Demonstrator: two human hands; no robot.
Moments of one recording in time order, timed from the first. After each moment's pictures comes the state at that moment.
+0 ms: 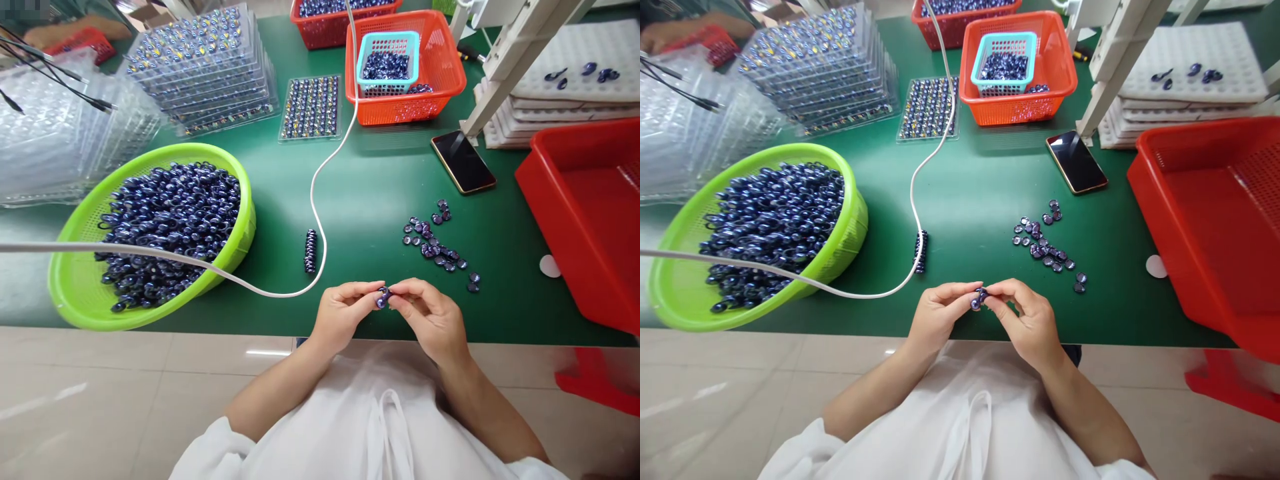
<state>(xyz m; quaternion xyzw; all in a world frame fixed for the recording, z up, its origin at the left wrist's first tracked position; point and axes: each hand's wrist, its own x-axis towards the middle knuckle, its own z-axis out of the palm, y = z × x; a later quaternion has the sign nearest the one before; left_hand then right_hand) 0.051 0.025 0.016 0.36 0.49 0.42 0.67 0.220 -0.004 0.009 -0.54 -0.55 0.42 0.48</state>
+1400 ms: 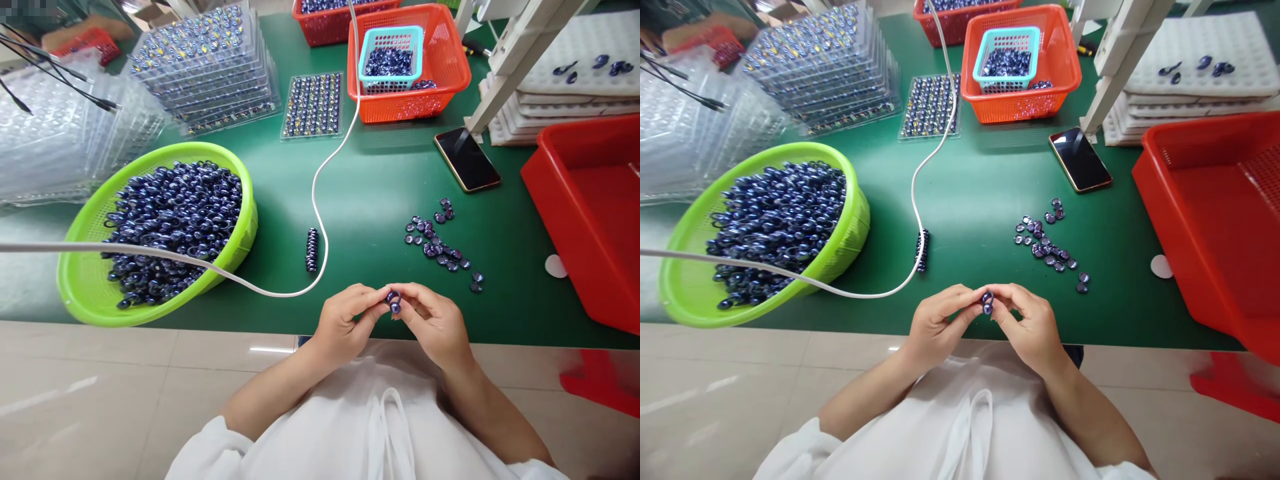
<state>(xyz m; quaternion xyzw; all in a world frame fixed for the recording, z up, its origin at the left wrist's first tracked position) 0.042 0.019 0.022 0.69 0.39 0.42 0.44 0.223 -0.006 0.009 -0.54 -0.55 0.46 0.44</state>
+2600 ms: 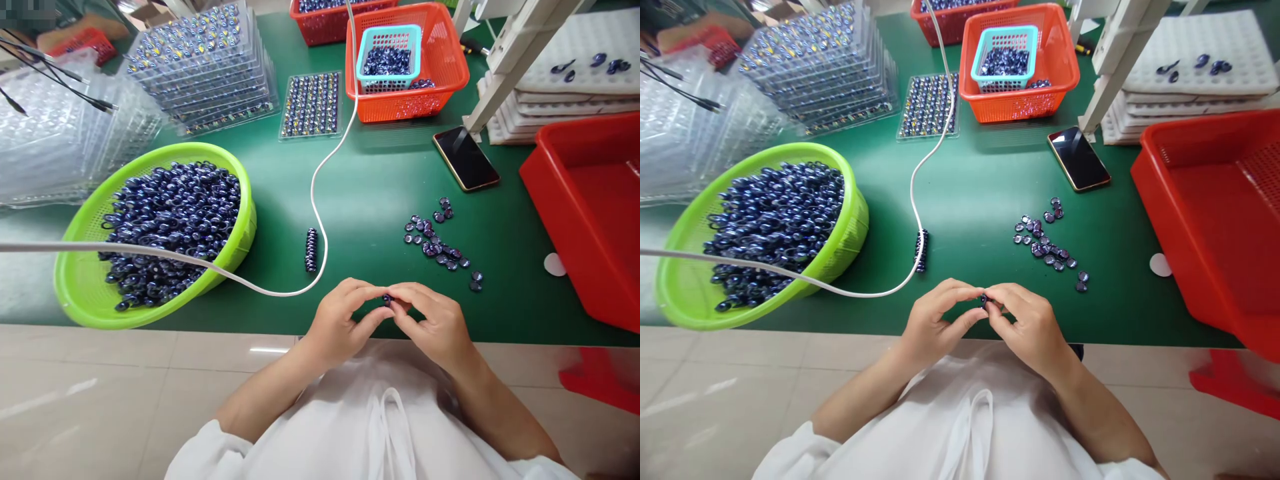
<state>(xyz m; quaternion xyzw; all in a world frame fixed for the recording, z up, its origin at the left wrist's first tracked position) 0.035 0.024 0.028 0.75 0.39 0.41 0.34 0.226 0.000 0.011 -0.48 -0.72 0.26 0.43</state>
